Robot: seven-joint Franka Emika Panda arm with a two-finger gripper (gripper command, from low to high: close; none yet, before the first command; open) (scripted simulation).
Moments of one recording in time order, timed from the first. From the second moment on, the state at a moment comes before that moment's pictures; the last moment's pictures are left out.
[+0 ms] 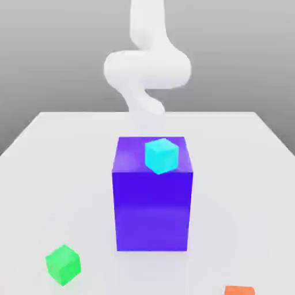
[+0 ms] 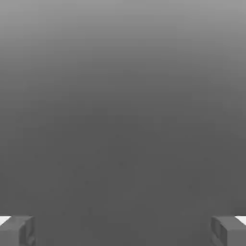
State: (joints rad) arm 0.01 -0.71 -0.04 -2.28 0.00 2.31 0.74
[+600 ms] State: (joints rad) arm 0.01 -0.05 -0.35 -2.15 0.19 2.42 0.20
